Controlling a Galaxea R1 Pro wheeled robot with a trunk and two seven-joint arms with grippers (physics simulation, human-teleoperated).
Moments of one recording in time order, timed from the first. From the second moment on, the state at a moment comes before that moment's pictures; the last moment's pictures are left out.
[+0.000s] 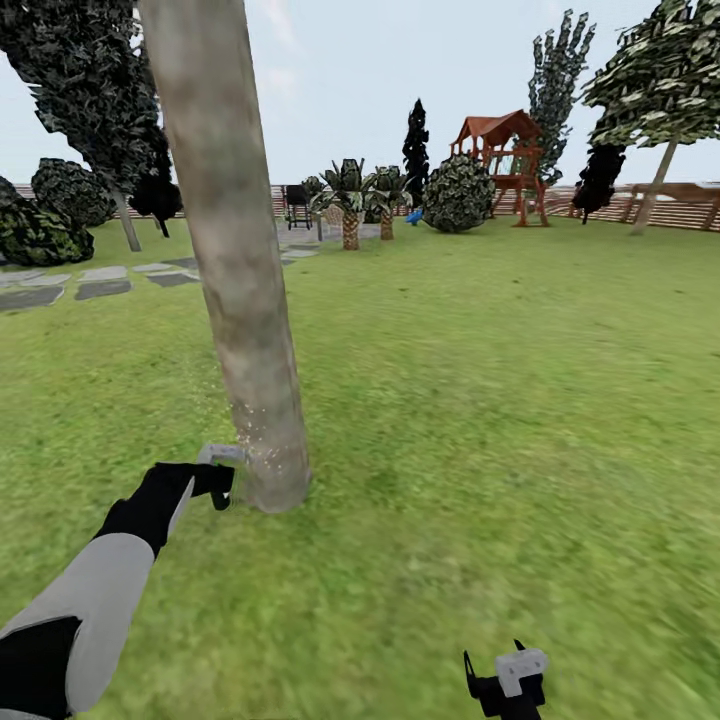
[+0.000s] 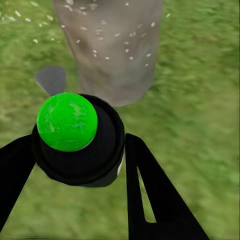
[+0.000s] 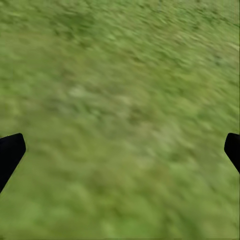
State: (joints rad) left arm -0.90 0.10 0.20 -0.58 -0.33 0.50 -0.27; right arm -0.40 -0.01 -0.24 -0.07 0.56 -0.73 -0.23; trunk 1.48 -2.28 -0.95
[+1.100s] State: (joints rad) left arm -0.92 0.10 0.20 -0.58 -0.33 0.50 -0.27; right arm -0.40 -0.01 -0.24 -0.07 0.56 -0.73 -0.23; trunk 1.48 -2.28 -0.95
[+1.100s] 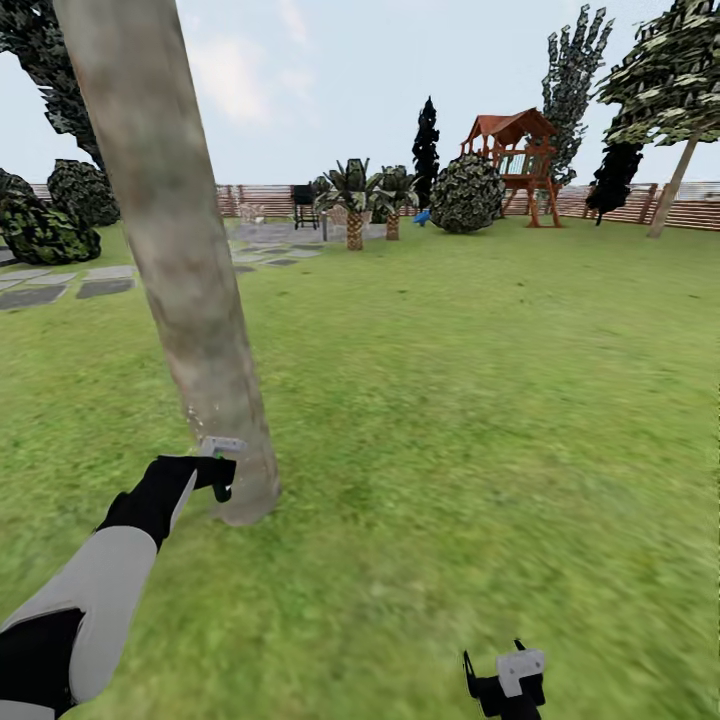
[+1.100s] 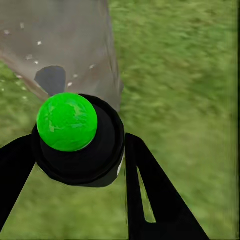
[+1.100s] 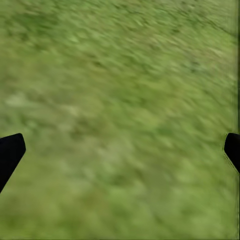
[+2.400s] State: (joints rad) left arm -0.81 0.16 0.20 -0.56 -0.32 0.49 -0.26; right arm -0.40 -0.01 -0.24 -0.07 0.56 -0.73 -0.23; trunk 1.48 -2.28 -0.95
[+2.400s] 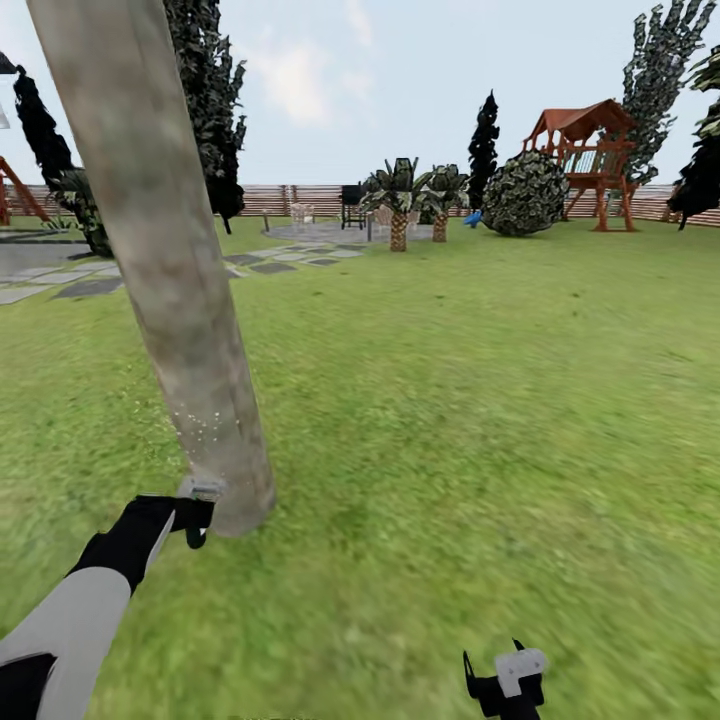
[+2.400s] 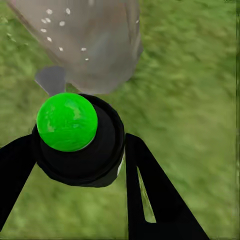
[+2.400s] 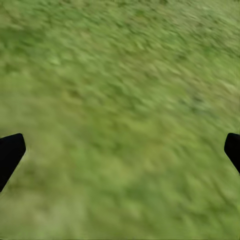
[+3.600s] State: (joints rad) left arm -0.75 0.13 0.21 -0.53 -0.32 0.48 -0.26; right arm -0.40 -0.01 -0.24 -0.07 0.56 -0.73 -0.23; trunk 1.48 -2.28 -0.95
